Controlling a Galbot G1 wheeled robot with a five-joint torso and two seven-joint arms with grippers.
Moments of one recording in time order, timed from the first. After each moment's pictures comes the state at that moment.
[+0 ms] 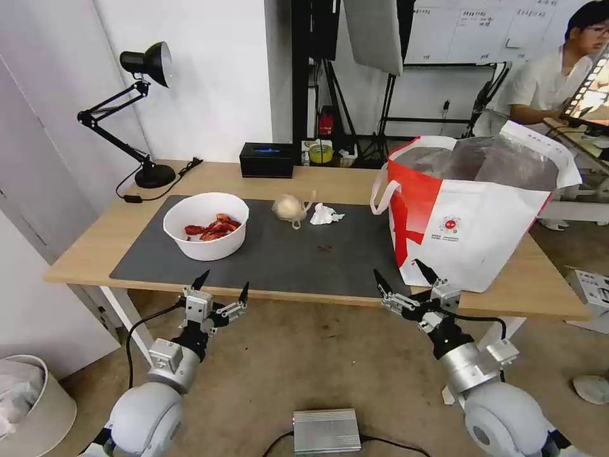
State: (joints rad) left arm 1.45 -1.03 -0.37 -2.06 -0.31 0.02 -0.11; right arm -1.53 0.90 0.35 2.12 0.56 0.18 0.11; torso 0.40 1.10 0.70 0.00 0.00
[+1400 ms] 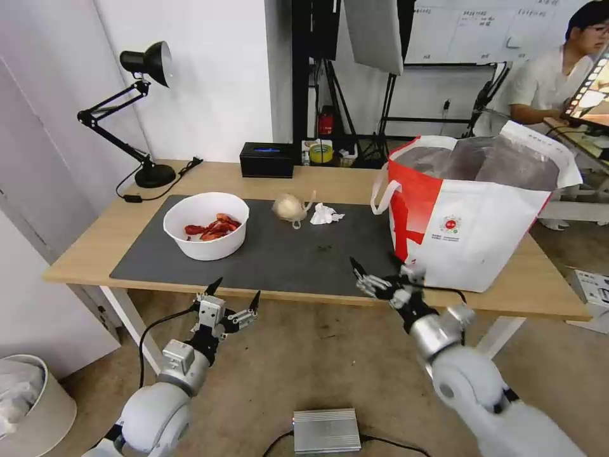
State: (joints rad) left arm 1.41 -1.00 -0.31 -2.02 -0.32 0.02 -0.11; right arm -1.05 1.01 0.13 1.91 0.72 -0.06 0.13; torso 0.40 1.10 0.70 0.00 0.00
